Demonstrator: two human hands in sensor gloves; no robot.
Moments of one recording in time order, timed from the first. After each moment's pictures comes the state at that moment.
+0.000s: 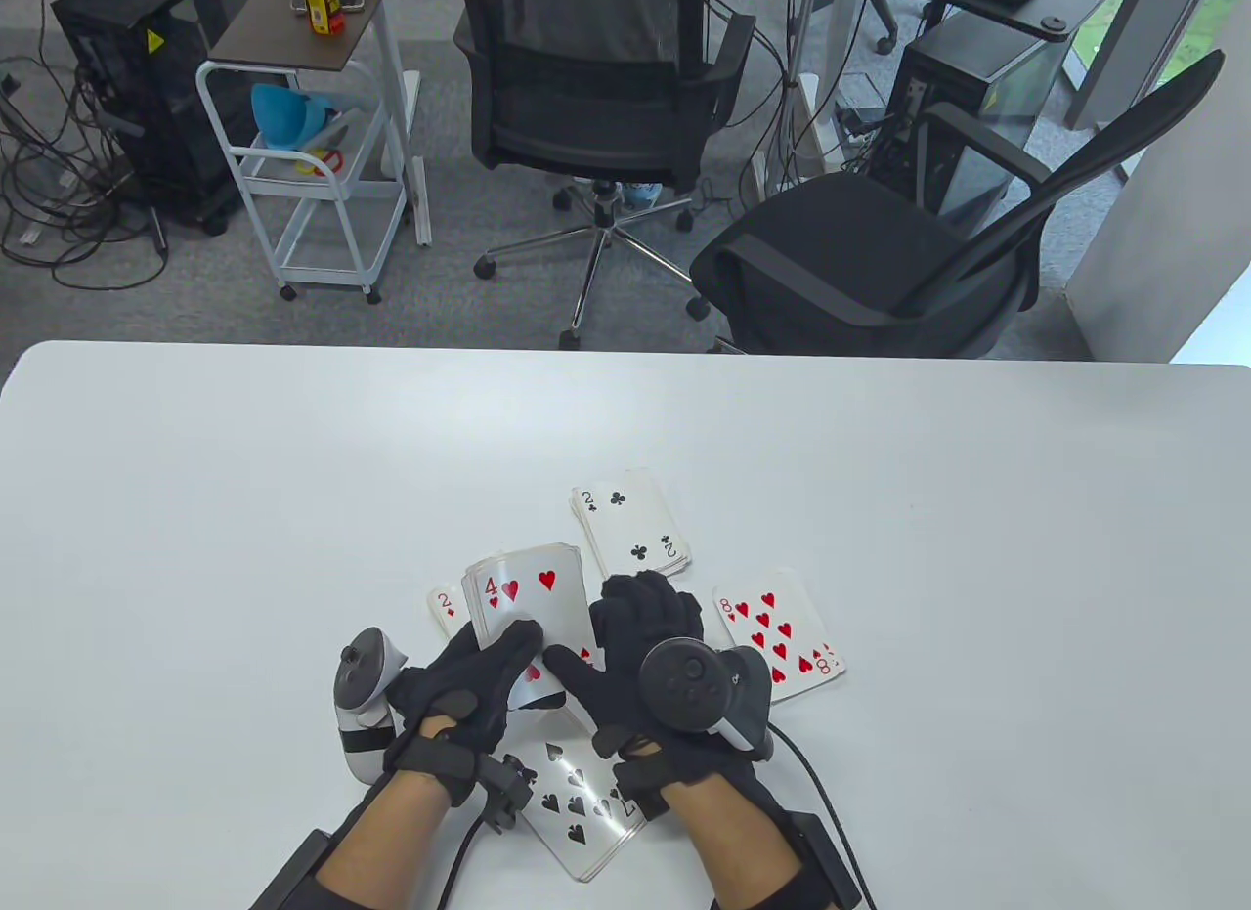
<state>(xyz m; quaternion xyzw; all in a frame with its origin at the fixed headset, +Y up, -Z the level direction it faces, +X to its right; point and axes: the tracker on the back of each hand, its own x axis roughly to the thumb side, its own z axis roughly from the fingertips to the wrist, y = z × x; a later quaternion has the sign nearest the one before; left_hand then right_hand) -0.192 -0.767 -0.286 -0.12 -0.06 0.78 0.60 0.034 -0.705 -0.280 0.18 -0.10 0.92 0.33</state>
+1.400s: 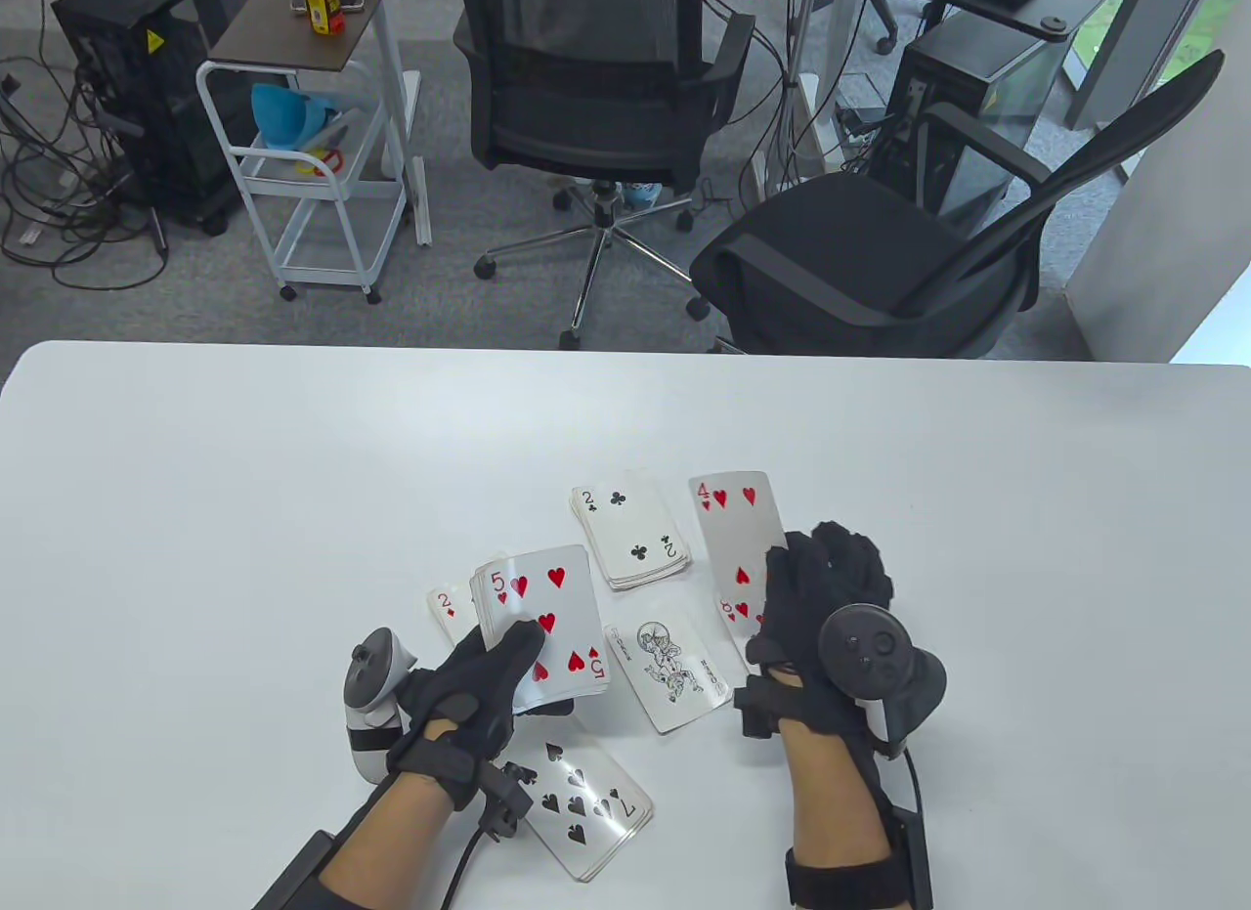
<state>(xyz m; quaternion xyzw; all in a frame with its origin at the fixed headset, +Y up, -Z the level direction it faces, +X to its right) -0.183 -0.769 -0.285 -0.15 -0.09 0.79 0.59 0.186 -0.699 -0.308 -0.11 -0.17 0.93 0.29</state>
